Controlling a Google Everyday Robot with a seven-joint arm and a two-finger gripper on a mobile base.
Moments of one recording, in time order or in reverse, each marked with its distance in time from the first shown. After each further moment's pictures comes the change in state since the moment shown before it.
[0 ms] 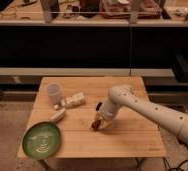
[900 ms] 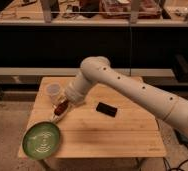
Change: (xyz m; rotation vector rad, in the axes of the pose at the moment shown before) arm -0.252 -0.076 -0.100 0.115 -0.194 -0.610
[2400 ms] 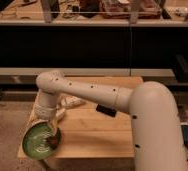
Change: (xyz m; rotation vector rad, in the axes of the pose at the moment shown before) arm -0.033 0.005 0.137 -0.357 -0.183 -0.212
